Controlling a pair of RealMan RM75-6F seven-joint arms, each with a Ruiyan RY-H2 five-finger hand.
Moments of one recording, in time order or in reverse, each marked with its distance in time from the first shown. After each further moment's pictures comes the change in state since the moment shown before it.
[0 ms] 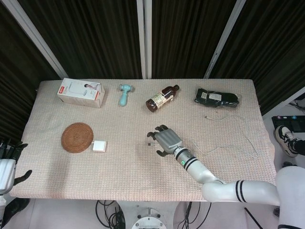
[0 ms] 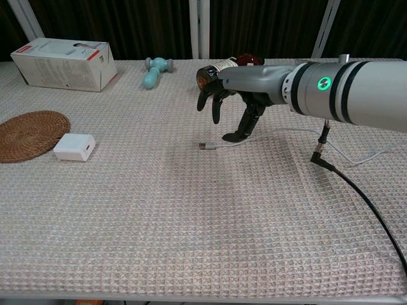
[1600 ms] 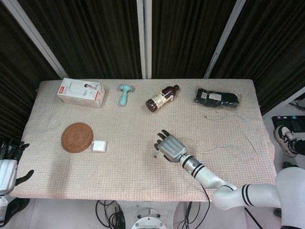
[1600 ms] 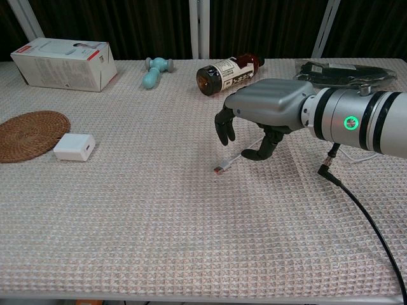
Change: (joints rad) left arm 0.008 -0.012 -0.004 -0.008 0.015 0.010 0.001; right arm -0.025 0.034 -0.185 0.028 -0.342 0.069 -0.018
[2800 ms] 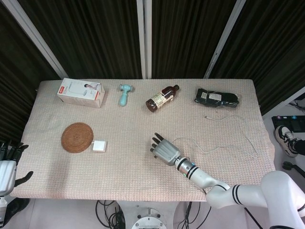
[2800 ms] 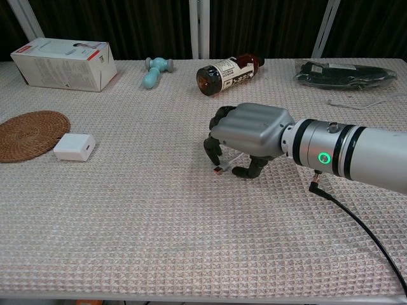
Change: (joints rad) left arm 0.006 0.003 0.002 -0.006 -0.008 -0.006 -0.002; right arm -0.029 -0.146 -0.016 0.205 -0.159 -0.027 -0.008
